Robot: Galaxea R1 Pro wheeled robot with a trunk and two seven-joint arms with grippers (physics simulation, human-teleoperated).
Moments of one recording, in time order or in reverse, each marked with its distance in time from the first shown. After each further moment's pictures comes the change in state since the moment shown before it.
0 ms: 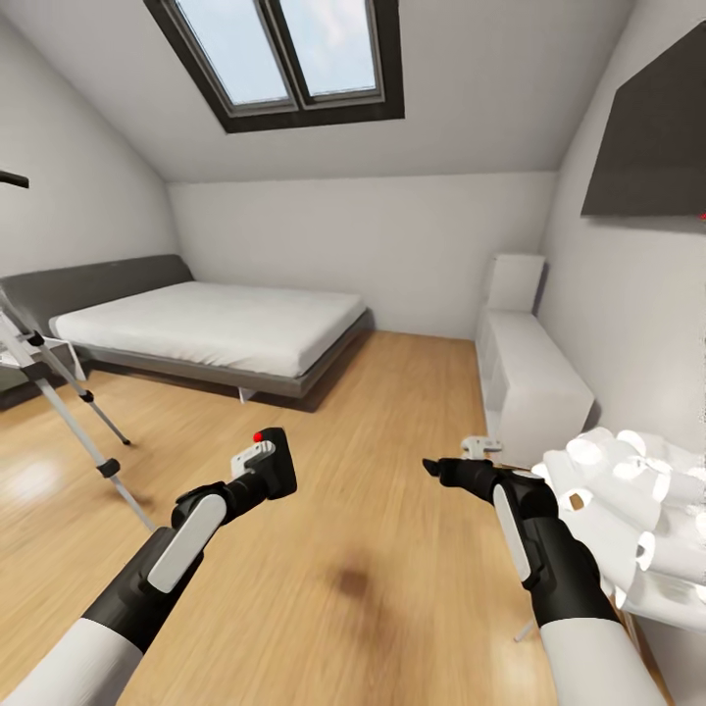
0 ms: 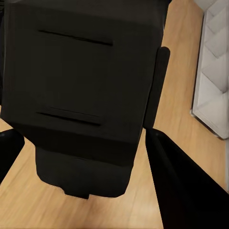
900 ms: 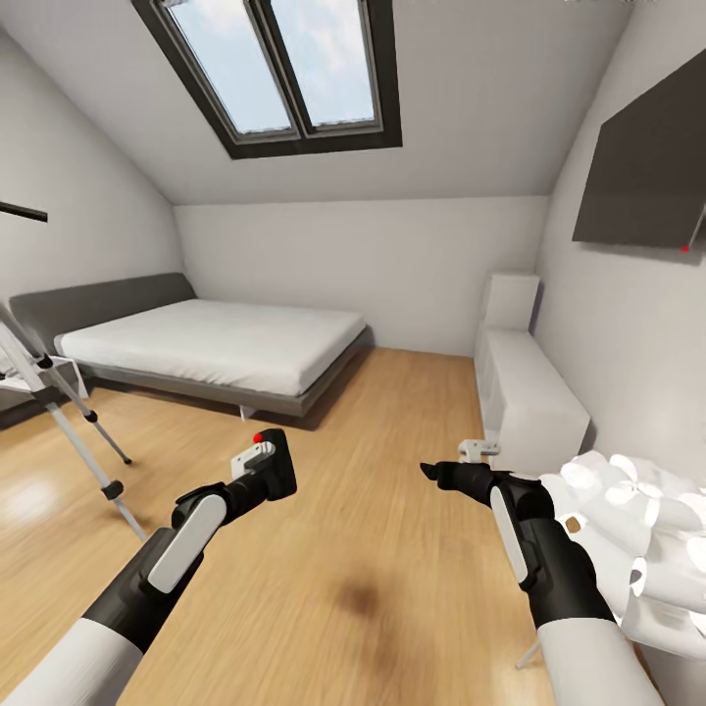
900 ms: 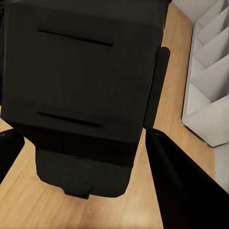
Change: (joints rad) left arm 0.000 0.000 0.000 0.006 0.001 0.000 -0.001; right arm 0.000 0.005 0.003 0.022 0.000 0.000 0.000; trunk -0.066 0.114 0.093
